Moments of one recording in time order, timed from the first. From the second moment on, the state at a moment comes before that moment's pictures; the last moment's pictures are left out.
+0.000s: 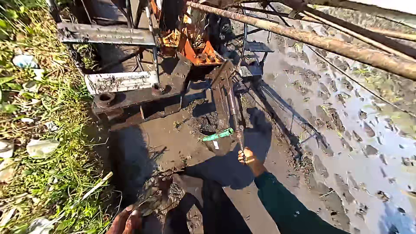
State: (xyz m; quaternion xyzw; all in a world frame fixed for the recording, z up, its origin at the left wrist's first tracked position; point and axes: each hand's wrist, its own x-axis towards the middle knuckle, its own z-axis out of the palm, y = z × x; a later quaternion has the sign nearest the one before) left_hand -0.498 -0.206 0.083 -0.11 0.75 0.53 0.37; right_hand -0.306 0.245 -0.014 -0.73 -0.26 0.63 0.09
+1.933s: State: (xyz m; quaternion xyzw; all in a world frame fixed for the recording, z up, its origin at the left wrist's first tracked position) left_hand -0.848 0.389 0.201 0.49 0.71 0.20 0.47; right_hand -0.491 0.196 0.180 -0.83 -0.21 0.52 -0.07
